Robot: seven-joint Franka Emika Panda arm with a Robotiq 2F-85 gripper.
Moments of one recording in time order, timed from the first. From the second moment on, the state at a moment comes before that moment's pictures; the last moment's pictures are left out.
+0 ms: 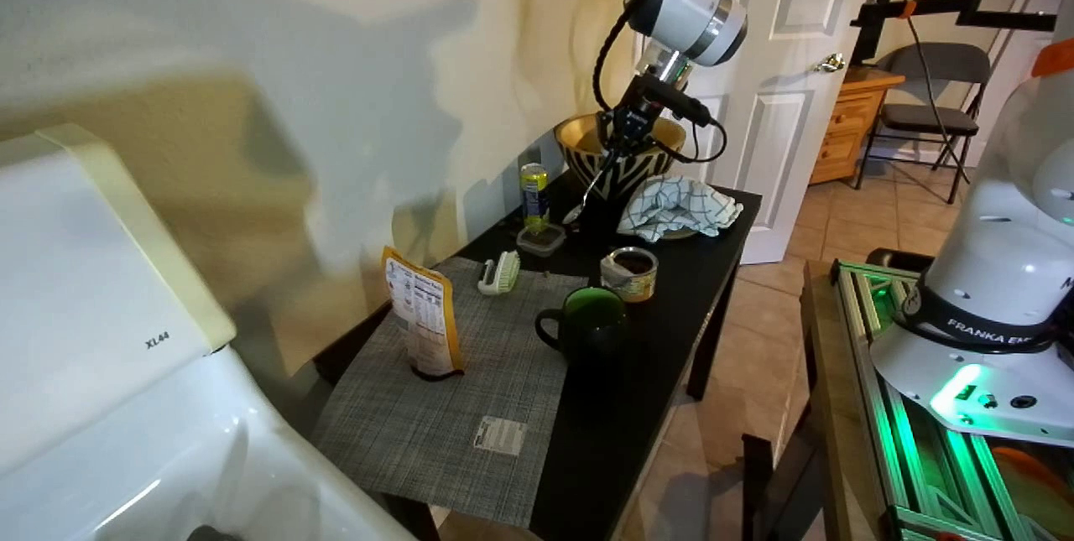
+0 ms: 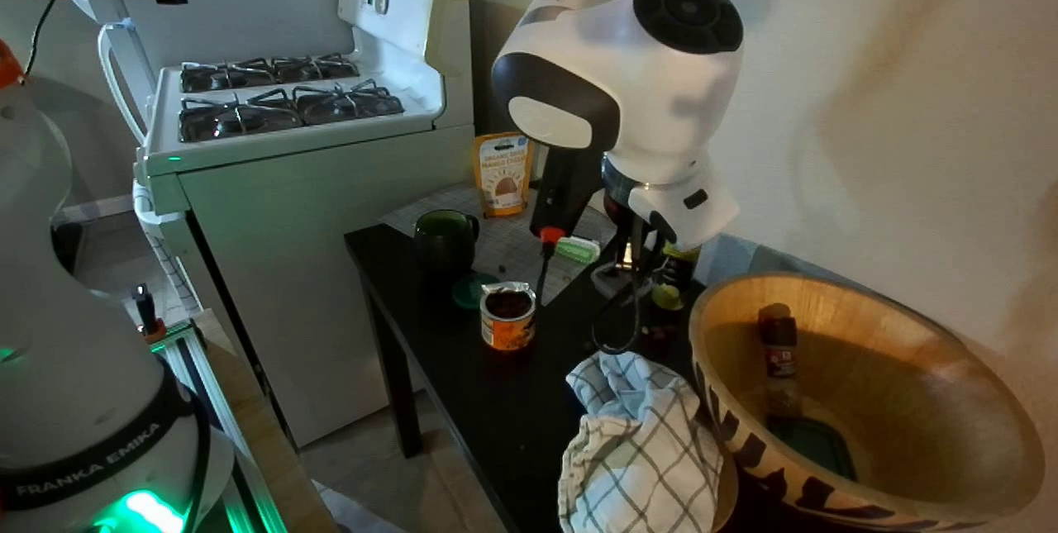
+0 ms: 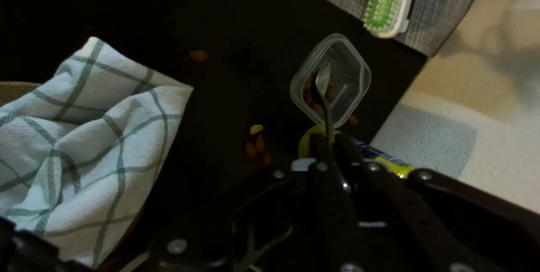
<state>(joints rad) -0.22 0.07 -0.24 -2.38 0.88 2.53 -0.19</state>
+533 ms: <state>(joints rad) -0.37 -0.14 -0.41 -2.56 0.85 2.07 -0.67</state>
